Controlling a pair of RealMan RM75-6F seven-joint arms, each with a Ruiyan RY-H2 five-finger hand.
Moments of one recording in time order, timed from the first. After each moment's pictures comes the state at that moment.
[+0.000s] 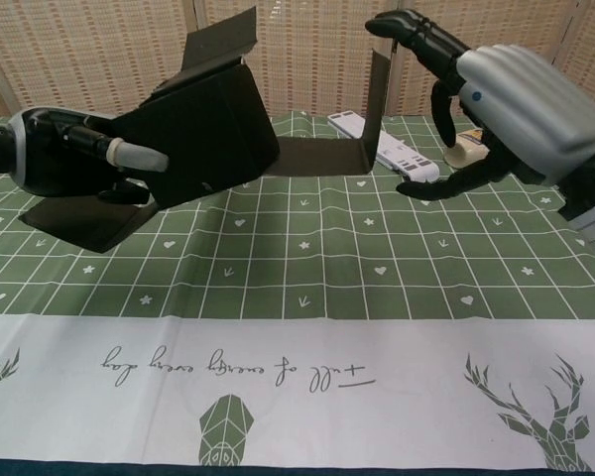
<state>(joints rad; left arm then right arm) -0.94 -1.21 0.05 -1.43 1.64 0.76 -1.84 0.61 -1.80 0.11 -1.04 -1.75 1.58 -0.01</state>
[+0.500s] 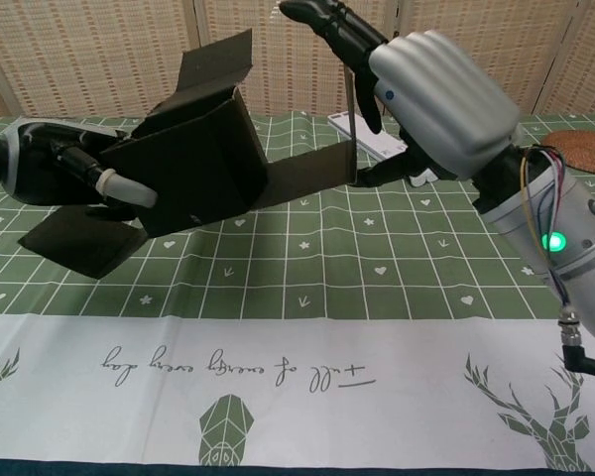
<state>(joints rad) -0.97 -1.22 0.11 -1.38 1.72 0.77 -1.77 0.74 -1.94 0.15 -0.84 -1.81 1.61 -0.01</state>
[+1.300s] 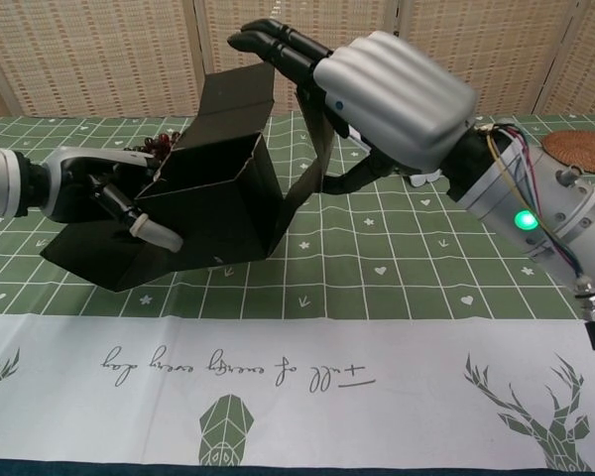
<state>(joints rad) -0.98 -1.33 0.09 -1.33 1.59 0.72 -1.43 0.80 -1.80 0.13 -1.09 -1.78 1.43 -0.21</state>
